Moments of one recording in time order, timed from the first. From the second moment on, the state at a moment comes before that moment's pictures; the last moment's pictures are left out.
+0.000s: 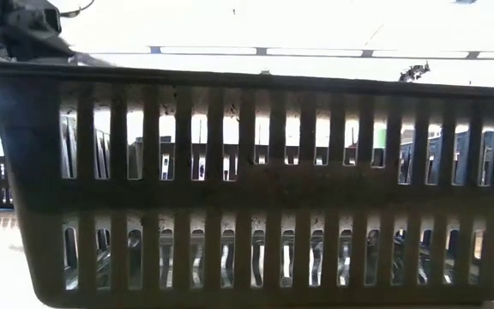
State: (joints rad) left arm 0.44 0.10 0.53 -0.76 0.36 -0.61; right arm -0.14 1.09 1.21 -0.29 -0.23 -0.19
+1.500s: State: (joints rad) left arm 0.44 0.15 0.53 -1.04 0.48 -0.74; right arm -0.14 1.15 1.21 -0.28 -0.19 -0.21
